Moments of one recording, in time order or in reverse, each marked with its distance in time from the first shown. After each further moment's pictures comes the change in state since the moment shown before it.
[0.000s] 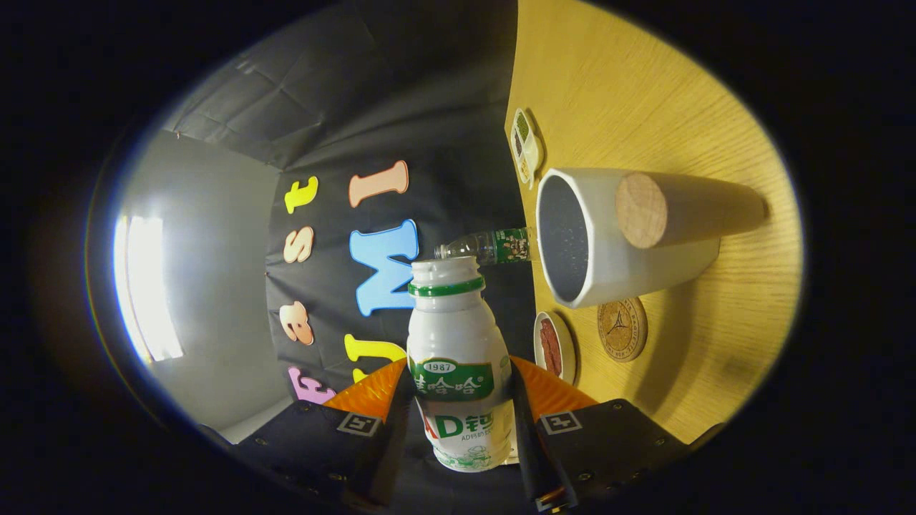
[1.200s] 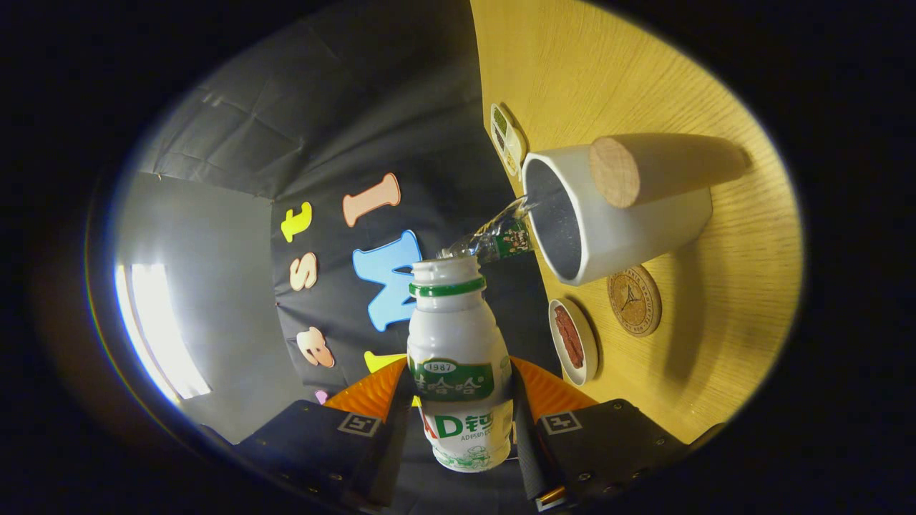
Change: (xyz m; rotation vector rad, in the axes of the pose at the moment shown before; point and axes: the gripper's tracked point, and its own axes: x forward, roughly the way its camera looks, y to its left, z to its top) arm 0.005 0.011 -0.007 0.136 -0.012 0.023
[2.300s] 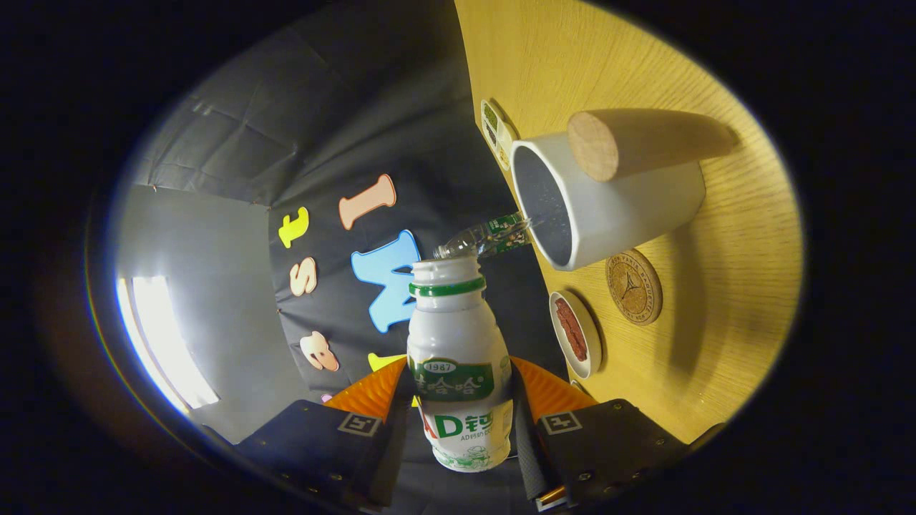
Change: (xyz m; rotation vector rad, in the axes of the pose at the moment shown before) arm 0.003 -0.003 -0.007 0.051 0.004 0.005
